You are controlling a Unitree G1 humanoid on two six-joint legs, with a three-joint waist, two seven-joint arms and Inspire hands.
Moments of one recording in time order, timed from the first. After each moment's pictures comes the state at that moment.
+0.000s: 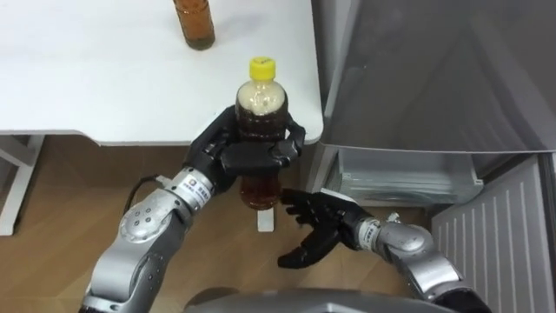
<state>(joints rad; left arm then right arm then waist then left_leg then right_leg) 0.24 0.26 -0.24 -0.16 -0.42 0.14 -0.30 0.10 -0.22 0.31 0.46 -0.07 0.06 0.58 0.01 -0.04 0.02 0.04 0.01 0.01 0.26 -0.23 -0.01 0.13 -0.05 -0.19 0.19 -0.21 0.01</state>
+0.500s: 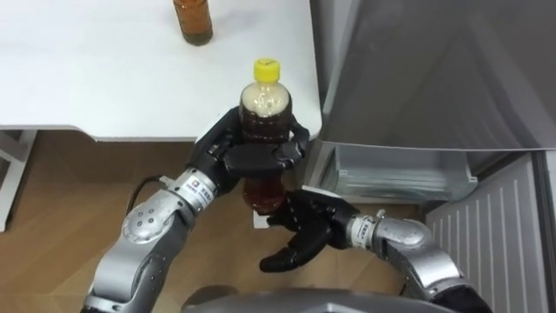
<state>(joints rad) 0.24 0.26 -0.26 -0.16 -0.42 0.14 -0.32 0.10 -0.22 0.33 0.41 0.09 0.07 0.73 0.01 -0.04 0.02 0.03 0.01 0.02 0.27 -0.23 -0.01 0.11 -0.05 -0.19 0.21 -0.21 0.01</state>
